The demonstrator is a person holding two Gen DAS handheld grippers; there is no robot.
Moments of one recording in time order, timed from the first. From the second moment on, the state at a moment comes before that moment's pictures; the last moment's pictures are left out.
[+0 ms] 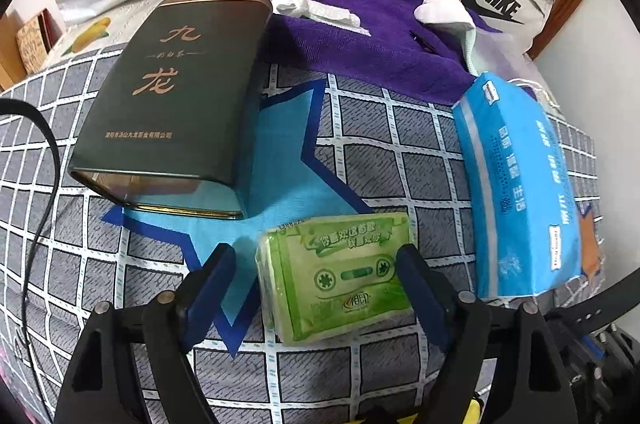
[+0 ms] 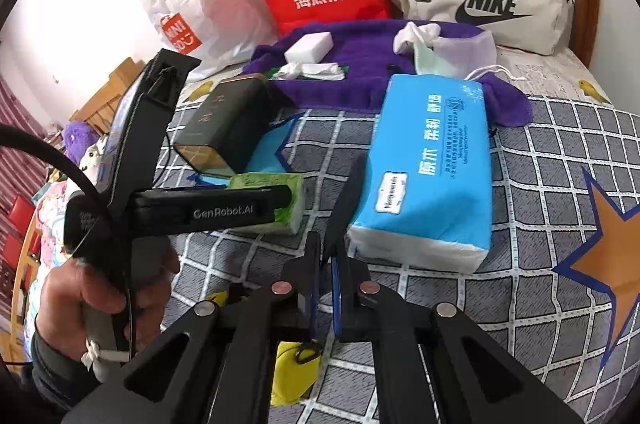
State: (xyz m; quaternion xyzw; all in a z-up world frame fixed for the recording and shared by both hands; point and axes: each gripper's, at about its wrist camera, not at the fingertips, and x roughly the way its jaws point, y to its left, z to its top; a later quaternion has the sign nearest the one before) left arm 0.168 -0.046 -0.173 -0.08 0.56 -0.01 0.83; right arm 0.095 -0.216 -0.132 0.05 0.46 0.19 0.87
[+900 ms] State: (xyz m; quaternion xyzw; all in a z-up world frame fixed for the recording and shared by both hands) left arm 0.158 -0.073 -0.177 -0.02 0.55 -0.02 0.83; right arm 0.077 -0.251 -0.115 0.10 0.44 0.19 0.87
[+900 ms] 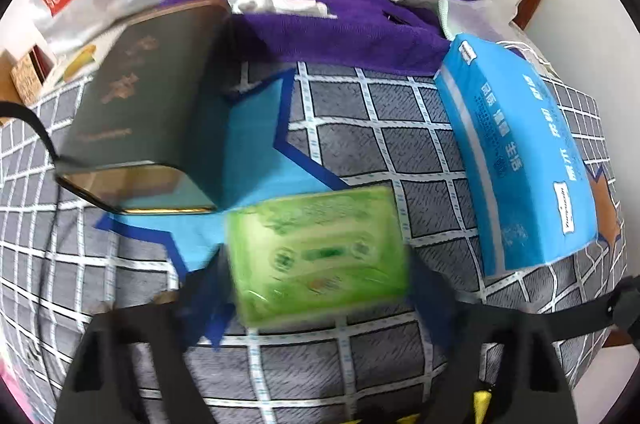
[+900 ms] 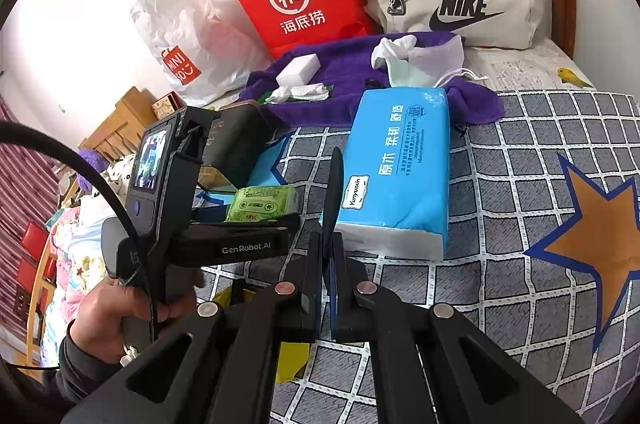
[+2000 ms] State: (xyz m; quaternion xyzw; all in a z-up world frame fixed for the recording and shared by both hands) left arm 0.163 0.026 -0.050 -0.09 0.45 -0.06 0.89; right arm 0.122 -0.243 -0.046 0.05 0.38 0.18 0.90
